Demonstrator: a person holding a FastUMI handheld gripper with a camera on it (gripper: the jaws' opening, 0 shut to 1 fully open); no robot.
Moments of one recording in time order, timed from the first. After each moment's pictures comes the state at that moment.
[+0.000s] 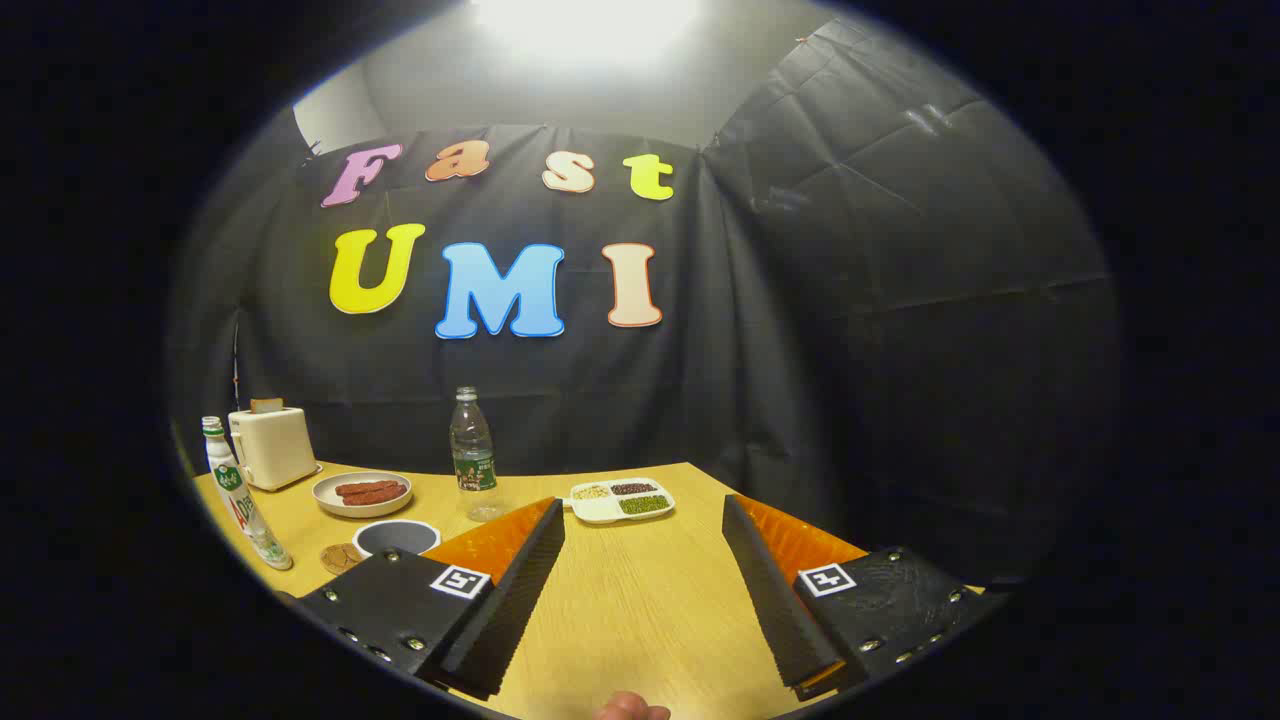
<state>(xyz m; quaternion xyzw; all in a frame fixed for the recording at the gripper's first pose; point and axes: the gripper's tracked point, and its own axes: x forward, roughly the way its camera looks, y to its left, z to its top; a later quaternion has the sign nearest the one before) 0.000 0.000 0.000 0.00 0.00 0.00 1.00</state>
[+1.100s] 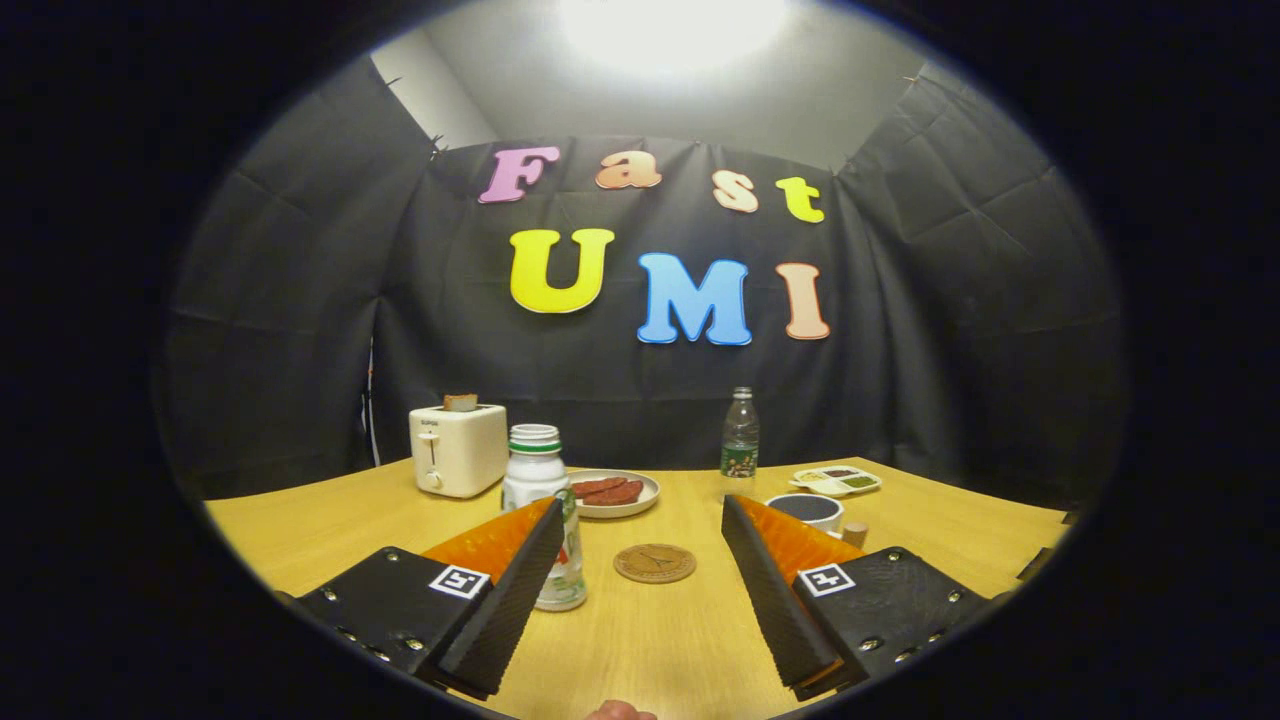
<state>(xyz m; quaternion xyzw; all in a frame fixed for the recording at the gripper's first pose) -0.125 0.315 -0.018 -0.03 -0.02 0.18 0.98</state>
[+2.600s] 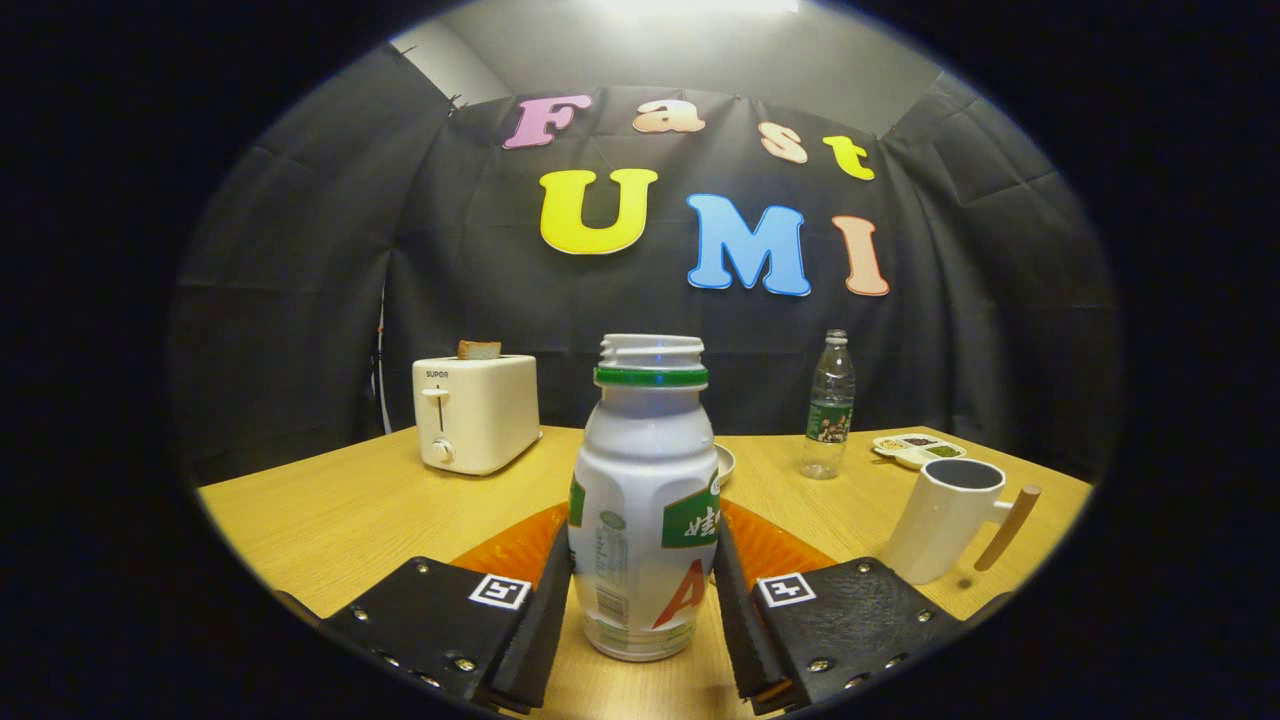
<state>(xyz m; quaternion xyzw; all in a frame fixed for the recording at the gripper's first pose) -0.049 0.392 -0.077 -0.04 0.04 0.19 0.98</state>
